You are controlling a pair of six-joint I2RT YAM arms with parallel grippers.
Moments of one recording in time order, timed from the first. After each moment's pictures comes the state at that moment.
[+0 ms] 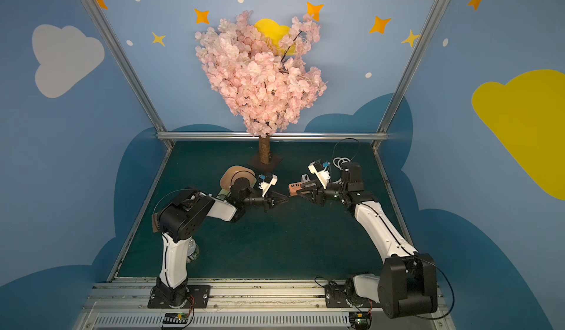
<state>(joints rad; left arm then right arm) -0.56 2.08 0.95 1.05 0.97 -0.33 0.18 1.30 0.90 -0.27 -1.08 -0.25</state>
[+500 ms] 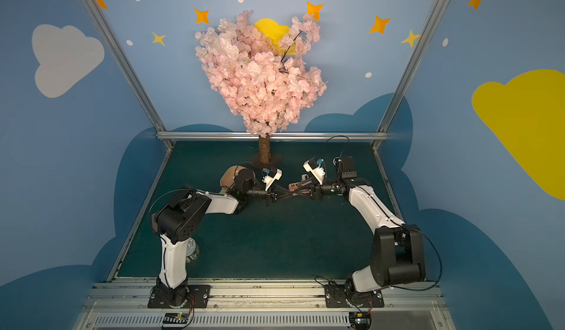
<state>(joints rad) -0.56 2.06 1.07 0.88 1.02 -0.23 0.19 1.50 1.06 -0.46 -1.13 -0.45</state>
